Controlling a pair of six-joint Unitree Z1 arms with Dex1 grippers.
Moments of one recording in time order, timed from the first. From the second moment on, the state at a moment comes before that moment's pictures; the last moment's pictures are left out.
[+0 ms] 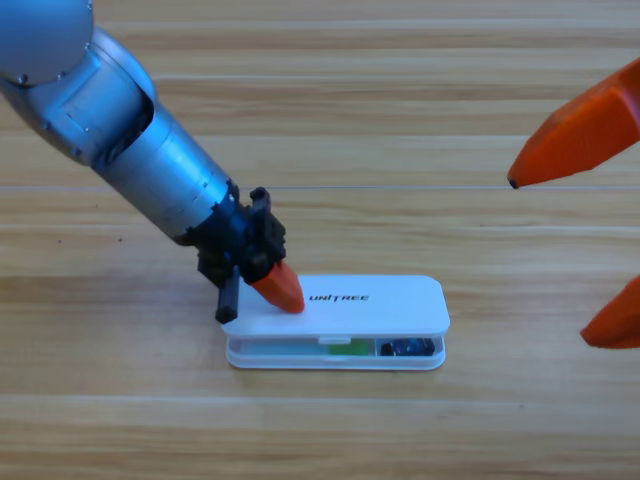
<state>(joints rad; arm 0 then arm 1) -0.65 1.96 -1.17 0.39 -0.39 0.72 0.89 1.38 -1.42 0.86 0.61 -0.47</state>
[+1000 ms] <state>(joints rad) -0.71 1.86 -1.27 0.49 -0.32 0.68 0.90 1.38 -1.42 0.86 0.61 -0.47</state>
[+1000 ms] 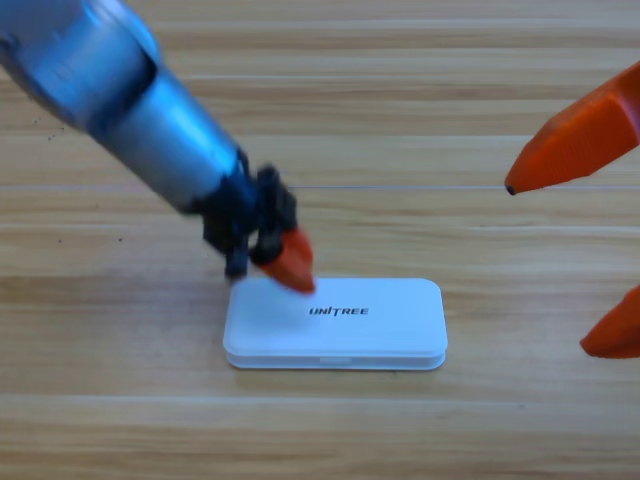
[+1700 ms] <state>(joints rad) -1.05 1.39 -1.26 0.50 -0.28 0.36 0.90 1.39 -1.42 0.86 0.61 -0.47</state>
